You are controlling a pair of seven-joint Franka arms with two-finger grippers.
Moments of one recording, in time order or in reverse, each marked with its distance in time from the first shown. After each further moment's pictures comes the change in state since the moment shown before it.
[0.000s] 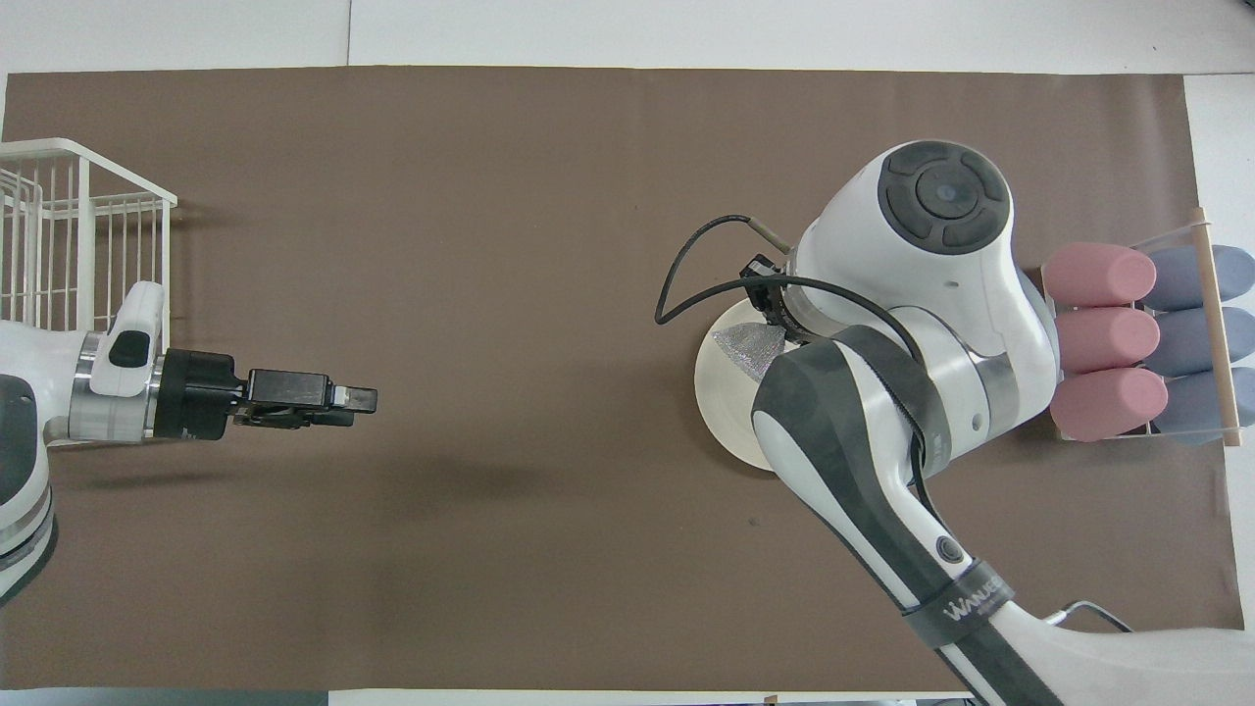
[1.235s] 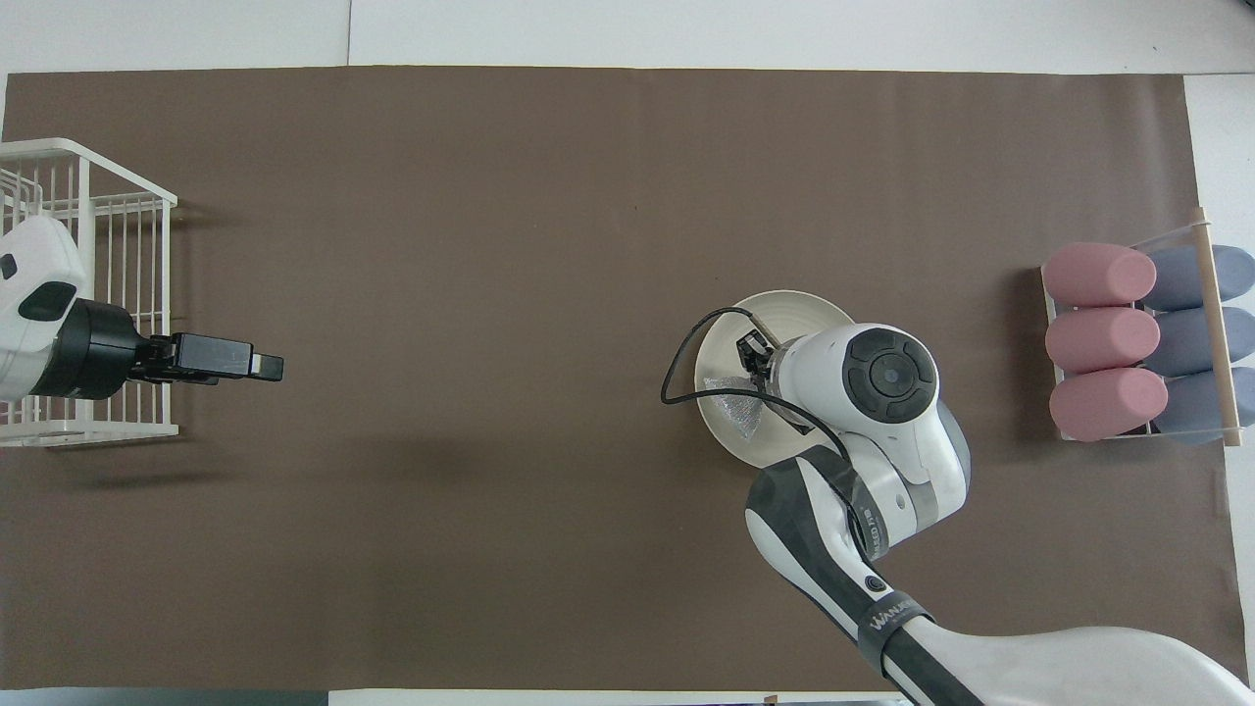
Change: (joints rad) left arm -0.002 -0.017 -0.008 0.224 0.455 0.029 -0.169; right arm 0.003 -0.019 0.006 -0.432 0.000 0.504 0.172
